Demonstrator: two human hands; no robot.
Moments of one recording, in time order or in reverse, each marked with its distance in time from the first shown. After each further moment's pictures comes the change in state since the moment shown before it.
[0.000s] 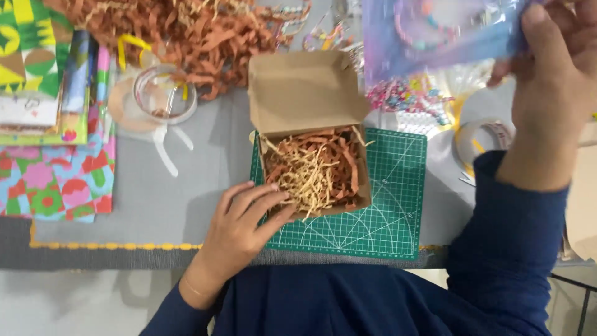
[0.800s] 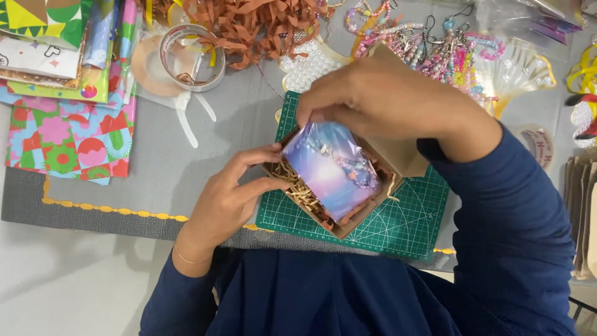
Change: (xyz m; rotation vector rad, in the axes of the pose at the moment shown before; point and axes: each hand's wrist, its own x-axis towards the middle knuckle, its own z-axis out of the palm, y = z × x) left_hand -0.012 -0.029 -0.017 -0.568 0.017 -0.240; right_hand -0.004 -0.092 0.190 -0.325 -1.260 -0.576
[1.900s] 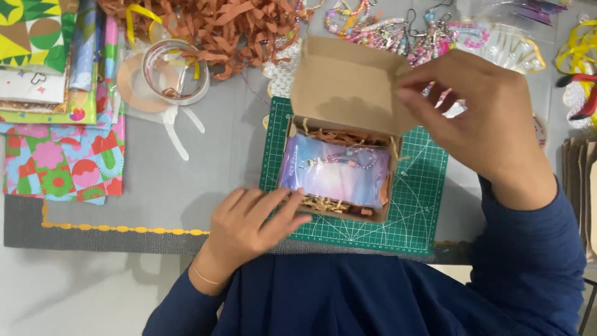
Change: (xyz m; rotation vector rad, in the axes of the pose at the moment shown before) left_hand 0.000 0.012 0.027 0.718 0.108 0.332; right_hand -0.110 -0.024 0.009 -0.308 0.460 0.461
